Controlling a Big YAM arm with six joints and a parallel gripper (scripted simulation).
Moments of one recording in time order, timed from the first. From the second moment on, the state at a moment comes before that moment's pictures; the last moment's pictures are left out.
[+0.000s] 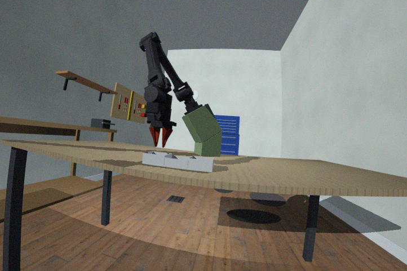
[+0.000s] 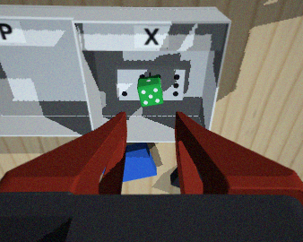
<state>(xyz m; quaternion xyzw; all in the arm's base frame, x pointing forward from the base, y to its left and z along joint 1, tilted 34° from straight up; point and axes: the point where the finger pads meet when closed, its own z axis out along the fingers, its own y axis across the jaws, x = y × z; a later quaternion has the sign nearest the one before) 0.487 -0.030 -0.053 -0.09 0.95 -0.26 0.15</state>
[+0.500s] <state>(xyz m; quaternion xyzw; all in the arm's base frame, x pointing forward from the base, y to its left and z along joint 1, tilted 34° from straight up) 0.478 -0.035 -0.055 -0.11 0.95 -0.26 0.15</state>
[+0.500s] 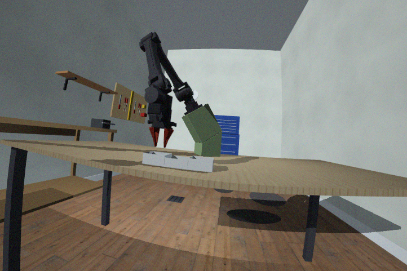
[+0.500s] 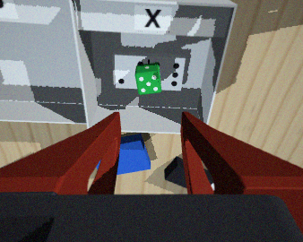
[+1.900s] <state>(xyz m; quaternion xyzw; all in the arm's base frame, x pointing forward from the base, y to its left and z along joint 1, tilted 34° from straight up) 0.372 -0.099 -0.048 -0.55 0.78 -0.29 -0.01</state>
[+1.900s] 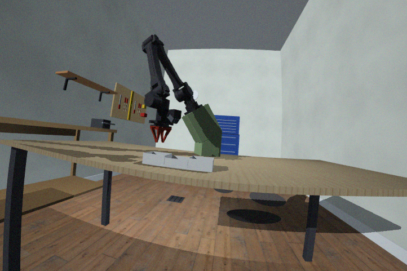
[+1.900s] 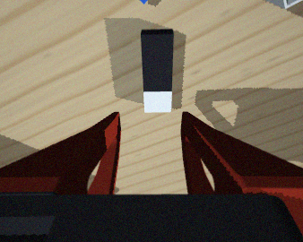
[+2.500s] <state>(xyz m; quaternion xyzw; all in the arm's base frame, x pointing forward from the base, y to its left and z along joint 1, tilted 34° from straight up) 0.374 -0.100 -0.044 -0.56 0.77 -0.29 0.00</state>
